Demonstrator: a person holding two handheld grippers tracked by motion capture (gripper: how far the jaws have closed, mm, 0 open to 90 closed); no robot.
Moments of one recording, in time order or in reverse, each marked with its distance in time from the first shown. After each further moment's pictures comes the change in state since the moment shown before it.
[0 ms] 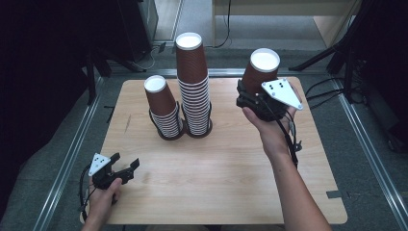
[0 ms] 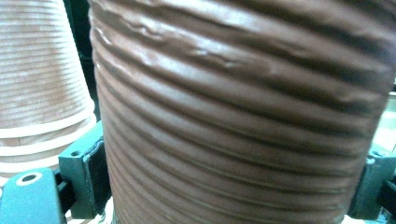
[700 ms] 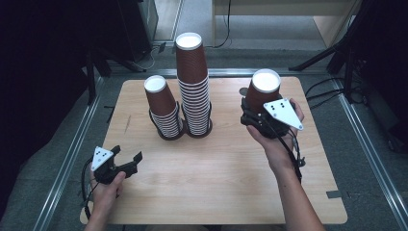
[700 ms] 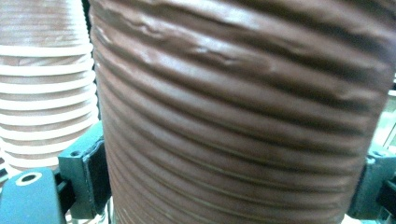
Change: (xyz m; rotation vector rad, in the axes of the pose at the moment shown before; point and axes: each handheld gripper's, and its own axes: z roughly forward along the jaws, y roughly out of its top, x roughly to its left) left arm -0.028 0.034 -0.002 -0.049 0.019 0.057; right arm -0.006 -0.039 -0.022 0.018 0.004 -0.068
